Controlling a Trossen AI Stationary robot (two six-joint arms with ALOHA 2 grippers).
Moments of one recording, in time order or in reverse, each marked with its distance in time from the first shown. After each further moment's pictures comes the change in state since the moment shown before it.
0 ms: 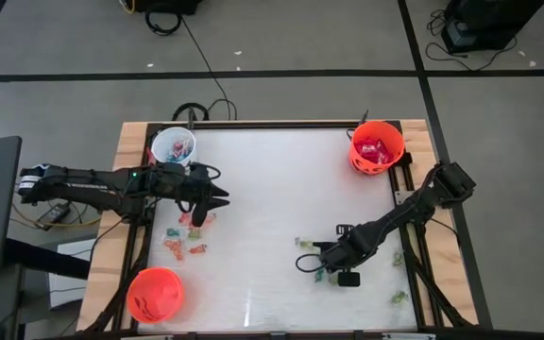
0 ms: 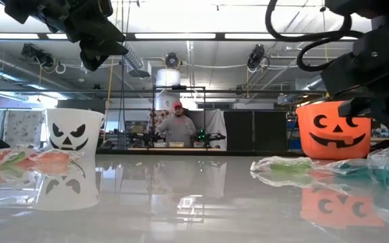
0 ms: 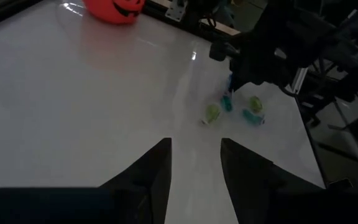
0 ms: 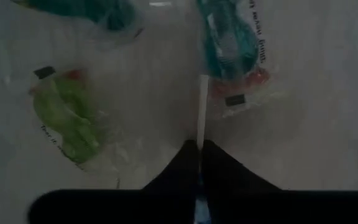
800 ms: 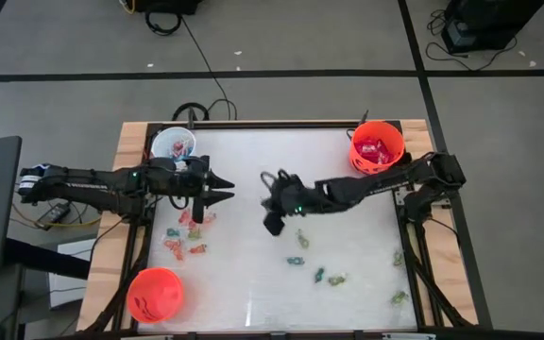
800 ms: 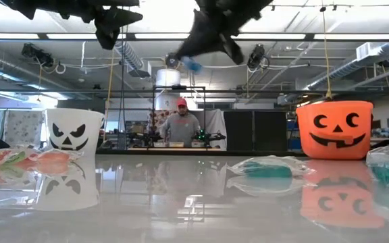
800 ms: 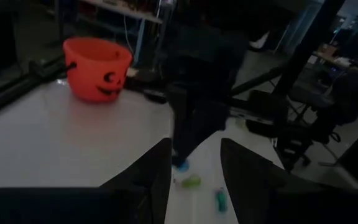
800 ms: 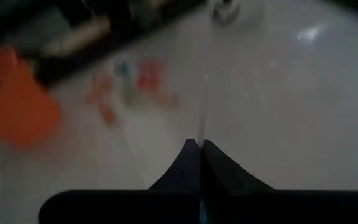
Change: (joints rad) left arm 0.000 0.000 0.001 0.274 -0.001 0.090; right arm -0.368 0.002 0.348 0.490 0.378 0.004
